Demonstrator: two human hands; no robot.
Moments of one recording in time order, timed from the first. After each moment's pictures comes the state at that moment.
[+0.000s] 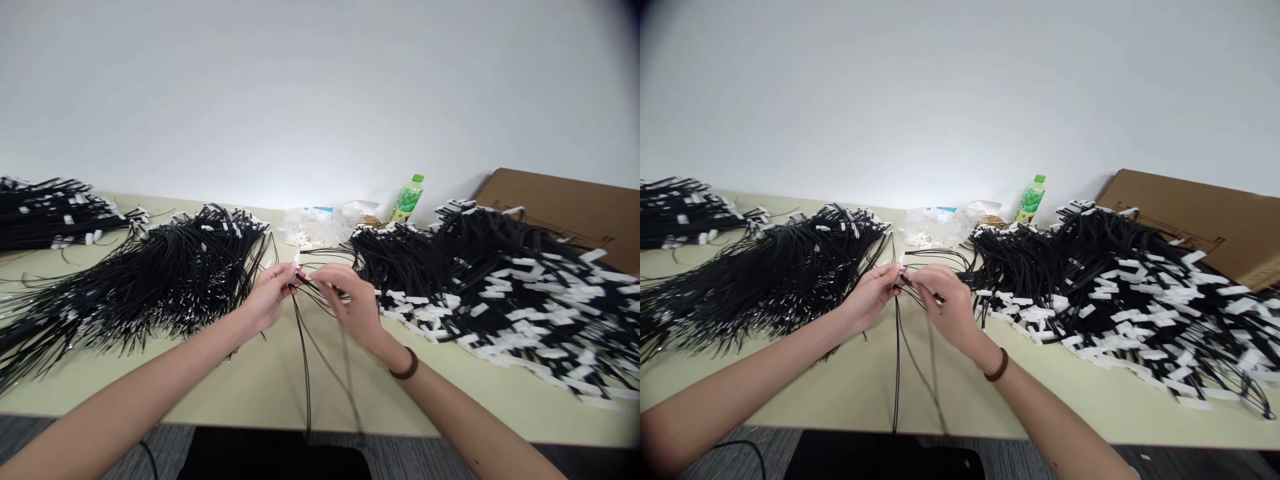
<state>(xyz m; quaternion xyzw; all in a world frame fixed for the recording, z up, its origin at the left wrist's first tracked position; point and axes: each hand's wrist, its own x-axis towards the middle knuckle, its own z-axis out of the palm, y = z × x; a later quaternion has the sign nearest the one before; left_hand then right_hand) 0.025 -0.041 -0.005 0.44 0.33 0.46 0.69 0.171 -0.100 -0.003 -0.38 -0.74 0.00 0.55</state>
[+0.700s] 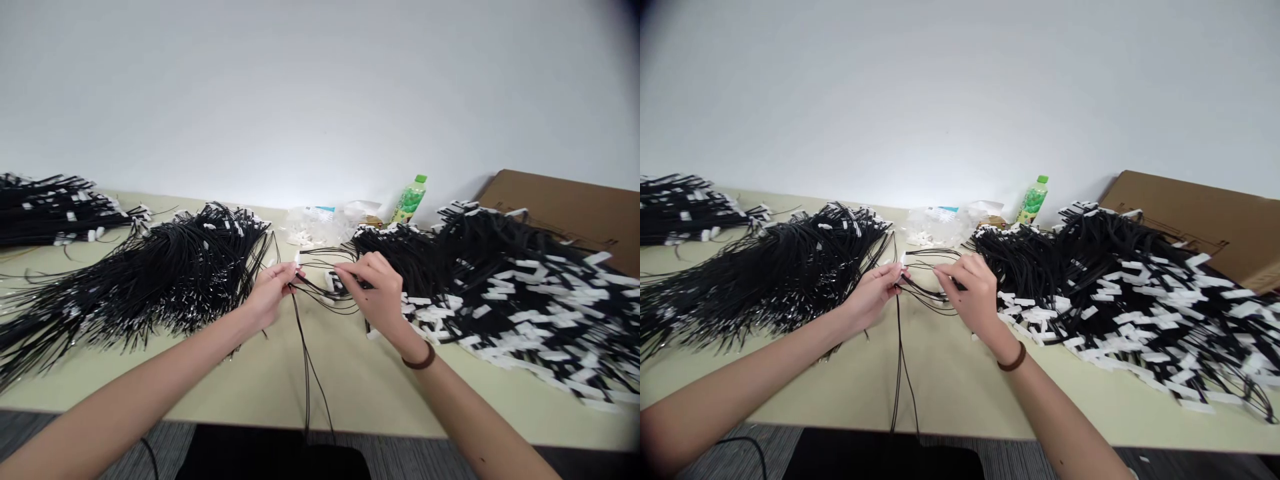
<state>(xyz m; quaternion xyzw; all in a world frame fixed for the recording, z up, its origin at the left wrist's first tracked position) 0.024 -0.039 -0.009 0.45 0.36 0.47 0.67 0.197 -0.099 0.012 -0.41 -0.72 -0.19 0.52</state>
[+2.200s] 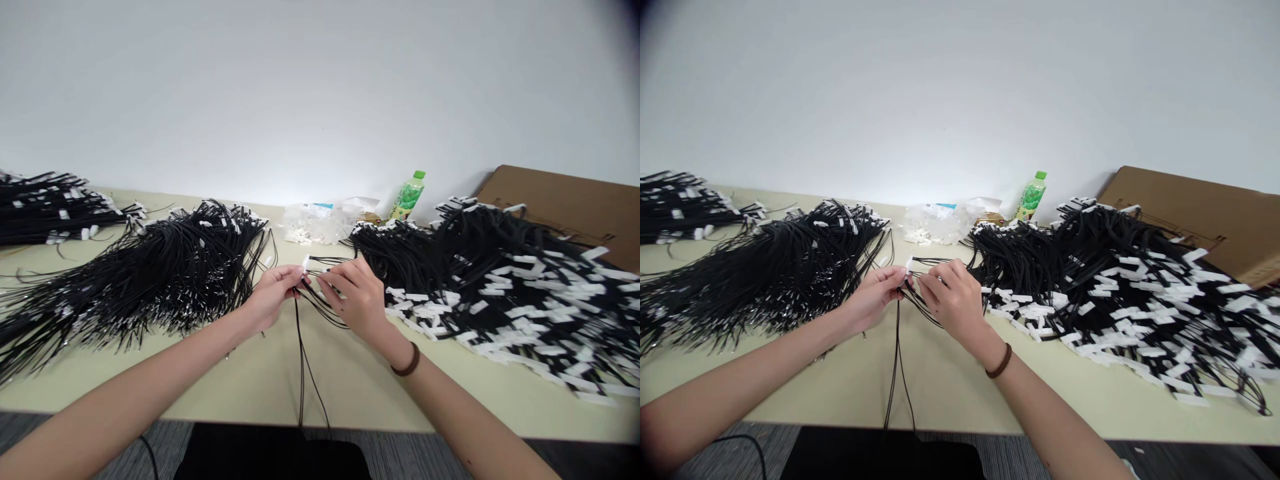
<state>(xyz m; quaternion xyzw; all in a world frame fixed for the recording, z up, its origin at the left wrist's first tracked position) 0.027 -0.045 -0.009 0.50 0.32 0.42 0.69 0.182 -0.097 -0.004 -0.41 -0.74 -0.31 0.44</state>
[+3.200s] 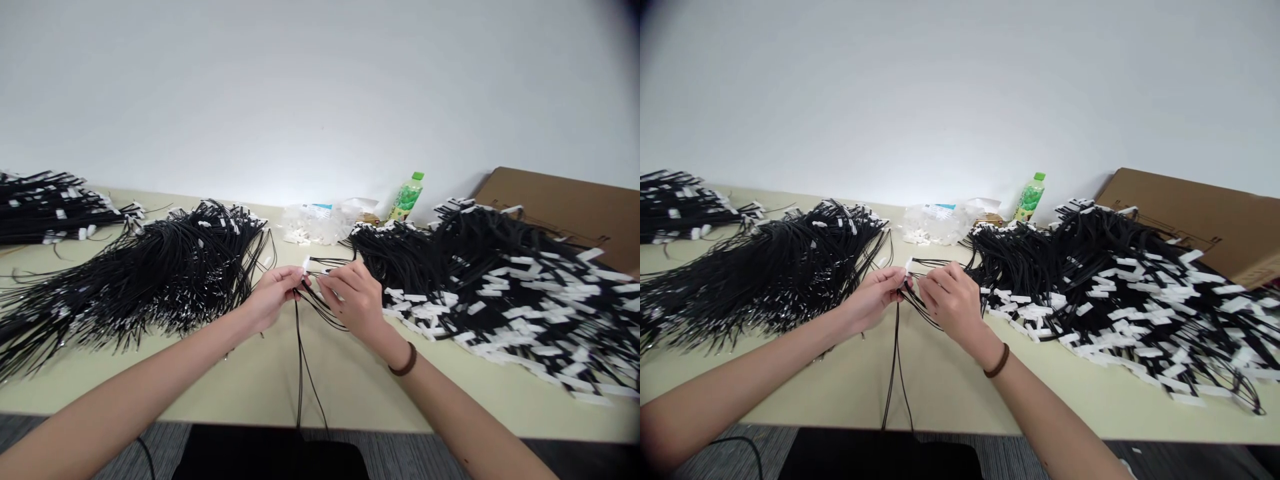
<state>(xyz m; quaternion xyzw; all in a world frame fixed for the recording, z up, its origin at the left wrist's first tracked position) 0.027 -0.045 -0.008 0.50 0.31 0.40 0.70 0.181 -0.096 -0.007 -0.39 -0.74 -0.32 0.45</state>
